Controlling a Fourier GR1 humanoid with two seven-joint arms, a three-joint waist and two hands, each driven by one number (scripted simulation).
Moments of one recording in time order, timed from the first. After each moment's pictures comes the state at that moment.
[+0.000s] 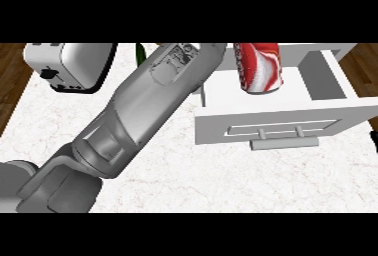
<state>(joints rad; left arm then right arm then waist) -1.47 0.00 -0.32 -0.57 0.31 0.57 0.16 0.22 -0.03 -0.28 -2.14 -0.10 0.21 0.10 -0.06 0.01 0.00</state>
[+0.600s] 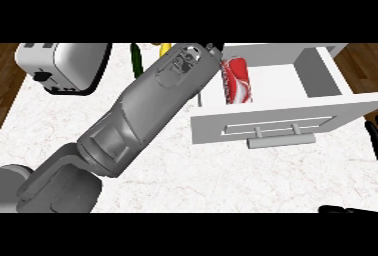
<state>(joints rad) -1.47 0.00 -0.46 -0.46 0.43 0.62 0.06 0.15 -0.05 -0.27 -2.11 -0.09 0.20 0.12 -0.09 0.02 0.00</state>
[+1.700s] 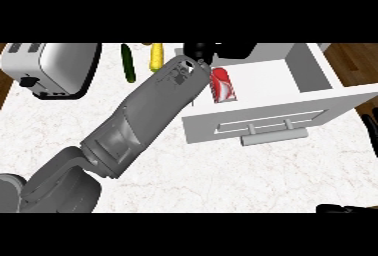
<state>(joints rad) -1.42 0.00 -0.62 -0.37 0.52 0.74 -0.04 0.11 -0.06 -0.24 -2.13 -0.09 0.20 0.15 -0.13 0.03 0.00</state>
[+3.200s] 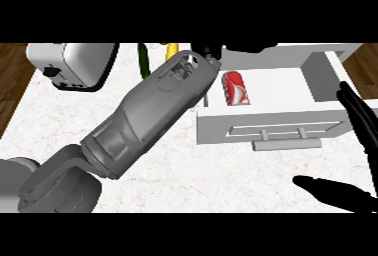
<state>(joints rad) -1.44 0.00 -0.61 -0.43 0.71 0.83 -0.12 0.00 -0.24 -0.02 -2.12 0.63 0.14 0.01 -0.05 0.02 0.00</state>
